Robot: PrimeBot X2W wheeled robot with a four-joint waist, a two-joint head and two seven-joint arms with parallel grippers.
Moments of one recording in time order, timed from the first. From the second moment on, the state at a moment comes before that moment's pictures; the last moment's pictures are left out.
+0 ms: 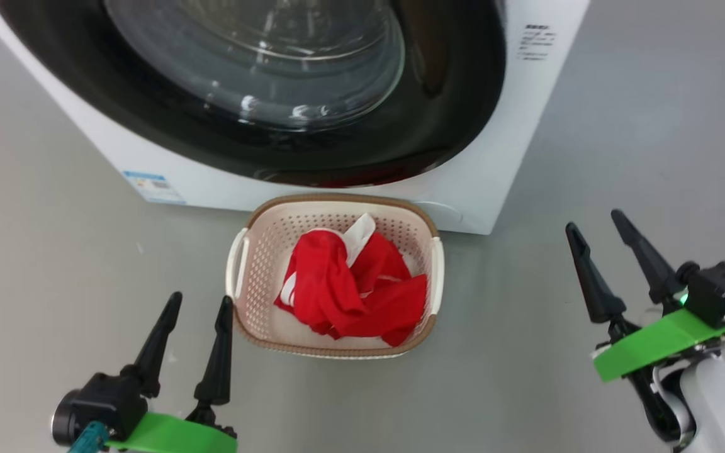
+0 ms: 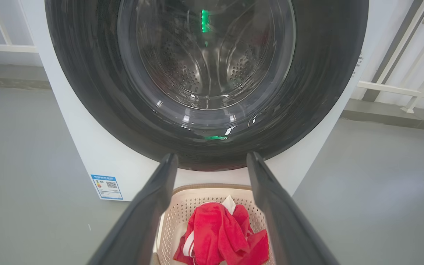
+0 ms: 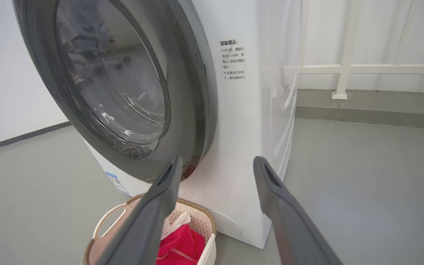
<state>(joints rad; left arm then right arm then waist) -0.13 0.04 -0.06 0.18 -0.23 -0.12 -0.25 -0.27 -0.26 0.17 0.29 0.47 0.13 -0.26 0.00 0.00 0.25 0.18</state>
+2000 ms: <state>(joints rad) 0.11 0.08 0.06 0.17 -0.23 -0.13 -0.25 0.15 -0.16 0.02 0.25 0.44 0.13 -0.26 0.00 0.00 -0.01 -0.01</state>
